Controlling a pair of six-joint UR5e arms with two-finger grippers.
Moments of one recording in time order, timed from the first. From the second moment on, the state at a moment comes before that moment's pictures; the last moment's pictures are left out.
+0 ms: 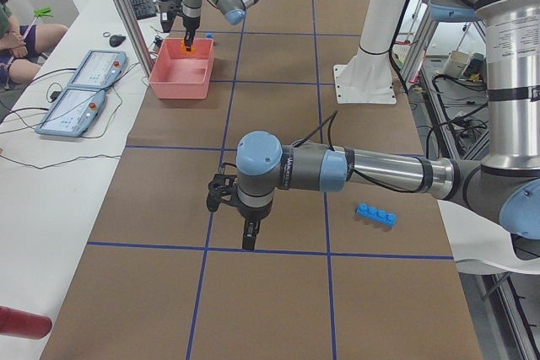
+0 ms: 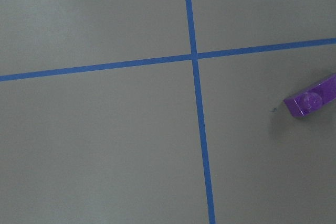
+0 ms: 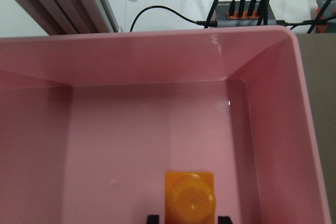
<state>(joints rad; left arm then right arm) -1.64 -1.41 -1.86 -1.52 -2.32 0.10 0.87 -0.34 0.59 -1.08 1.91 0.98</state>
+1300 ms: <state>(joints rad) -1.50 -1.47 -1.84 -1.81 -2.40 -0.02 1.00 -0.39 0.90 -1.44 2.06 0.79</state>
